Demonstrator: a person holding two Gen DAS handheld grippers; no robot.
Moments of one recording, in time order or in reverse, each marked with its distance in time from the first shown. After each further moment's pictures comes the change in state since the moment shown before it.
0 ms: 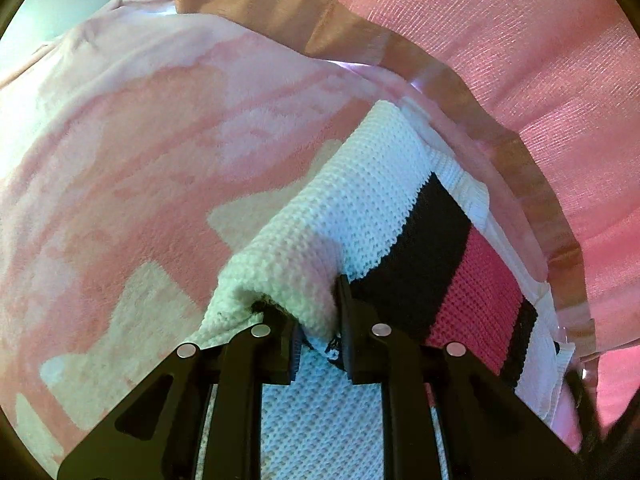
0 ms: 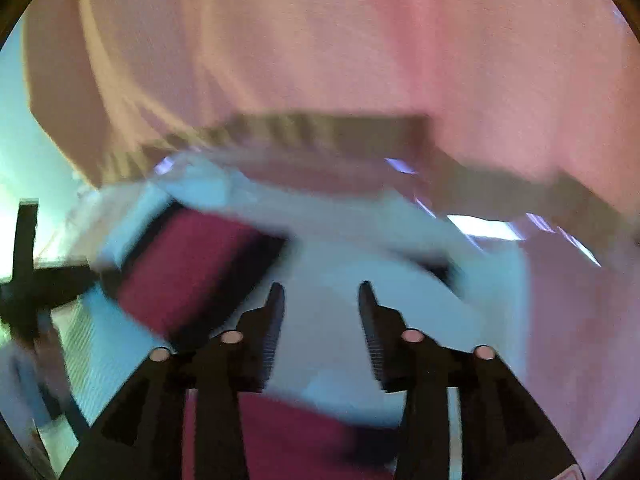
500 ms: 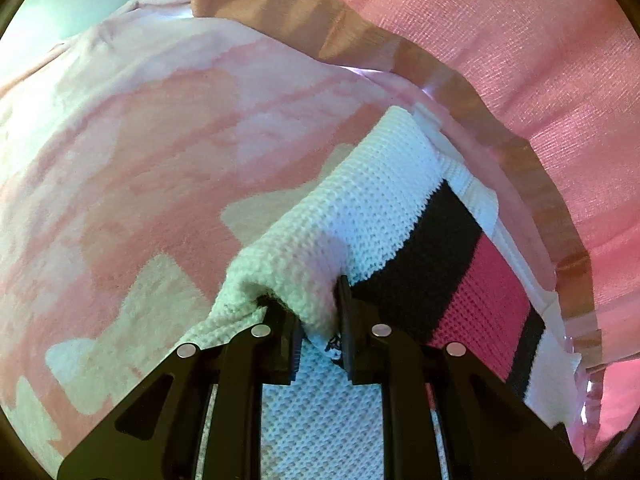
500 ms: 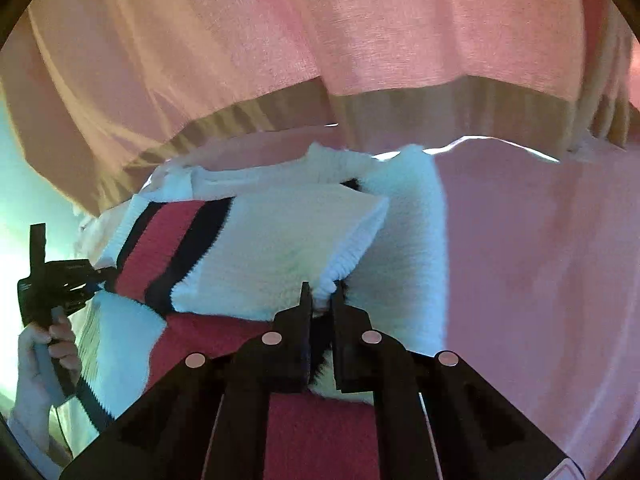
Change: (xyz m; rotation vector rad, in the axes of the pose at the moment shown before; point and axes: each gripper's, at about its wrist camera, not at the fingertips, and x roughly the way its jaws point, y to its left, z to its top) left arm -0.005 -0.001 -0.005 -0.026 -0.022 0.049; right arm -0.019 -0.063 -0.049 0.205 0.006 0.052
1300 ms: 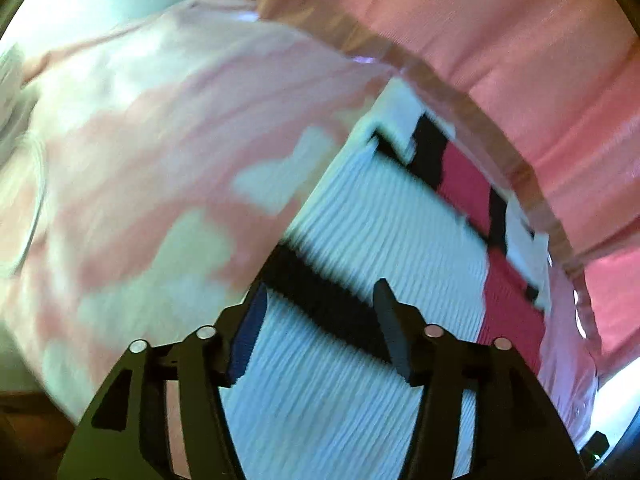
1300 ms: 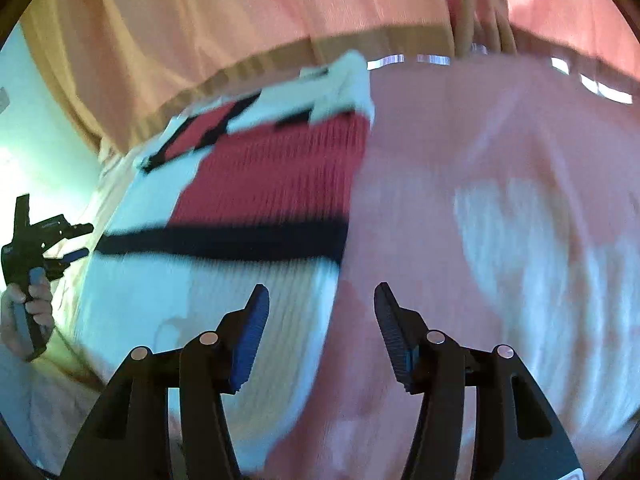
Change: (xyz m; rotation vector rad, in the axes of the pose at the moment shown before) left arm -0.136 0.130 -0.115 0.106 0.015 -0.111; right arm -0.150 0.010 -0.220 0.053 0.003 -0.041
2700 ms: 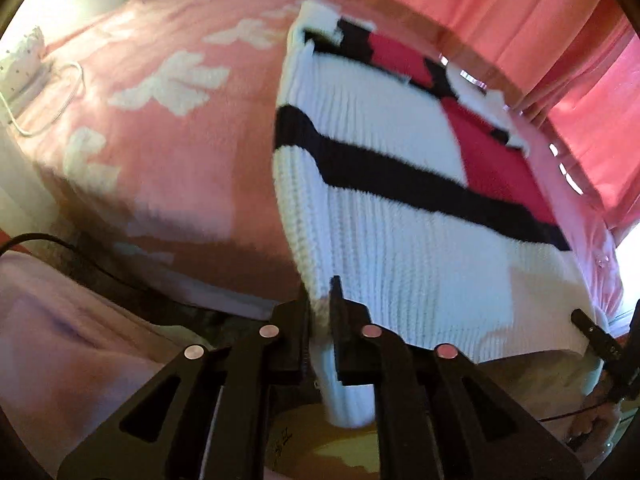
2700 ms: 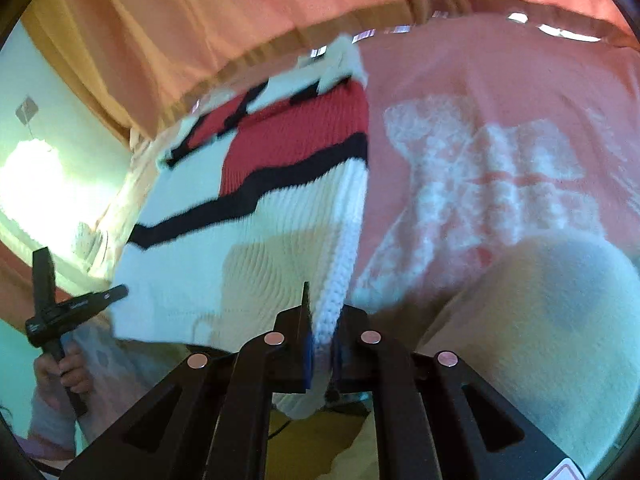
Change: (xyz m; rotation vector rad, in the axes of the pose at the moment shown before) left arm -0.062 -0.020 -0.181 0.279 0.140 -0.012; right arm -0.091 -0.037 -0.084 0.065 0.079 0.086
